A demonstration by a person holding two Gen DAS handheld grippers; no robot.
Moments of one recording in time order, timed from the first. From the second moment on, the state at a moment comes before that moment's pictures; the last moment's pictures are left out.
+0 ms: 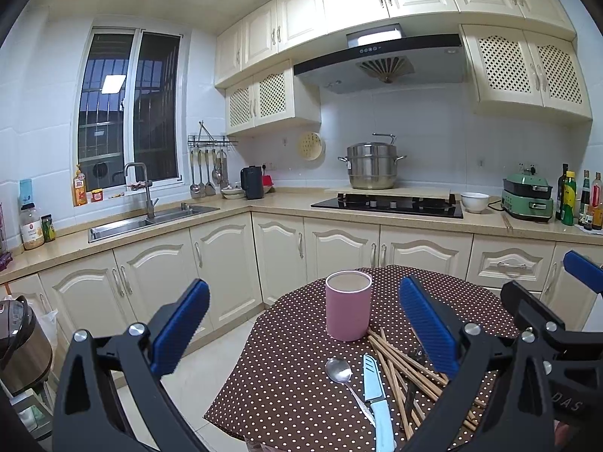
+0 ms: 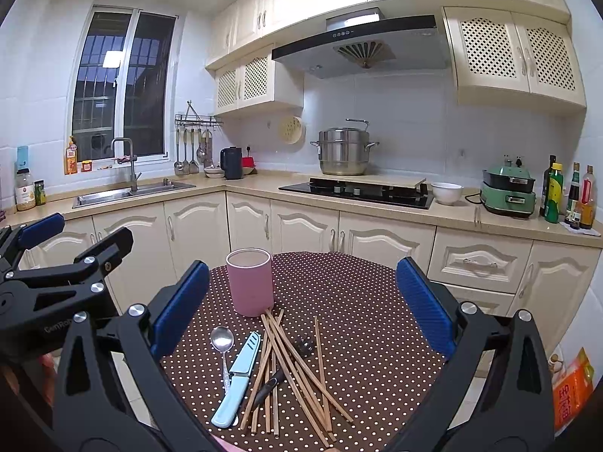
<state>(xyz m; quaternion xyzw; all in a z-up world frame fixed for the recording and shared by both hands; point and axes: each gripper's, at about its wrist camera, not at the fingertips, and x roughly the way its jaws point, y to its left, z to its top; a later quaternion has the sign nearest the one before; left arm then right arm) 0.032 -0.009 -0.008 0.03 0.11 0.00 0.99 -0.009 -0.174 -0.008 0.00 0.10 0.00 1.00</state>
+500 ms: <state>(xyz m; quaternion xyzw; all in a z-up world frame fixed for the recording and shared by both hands) 0.033 -0.007 -0.006 0.03 0.11 0.00 0.99 -0.008 -0.175 -0.008 0.00 0.10 0.00 1.00</state>
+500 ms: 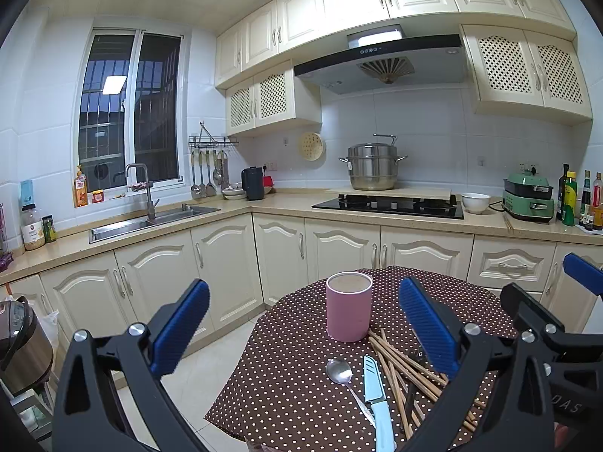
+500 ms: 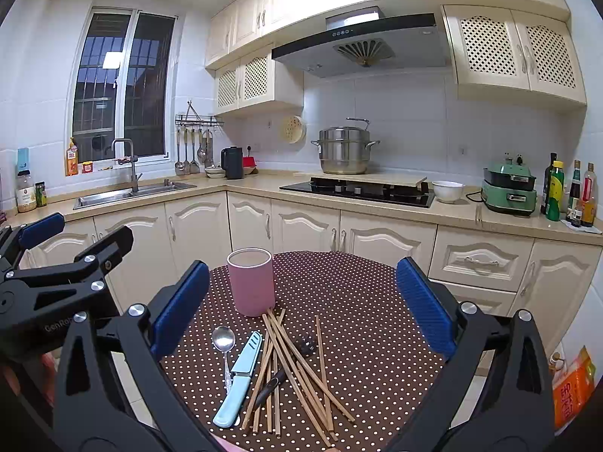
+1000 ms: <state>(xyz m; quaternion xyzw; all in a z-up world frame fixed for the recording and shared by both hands) 0.032 -0.007 -0.006 0.04 0.11 0.00 0.99 -0.008 -0.174 -0.009 0.01 0.10 0.01 1.00</state>
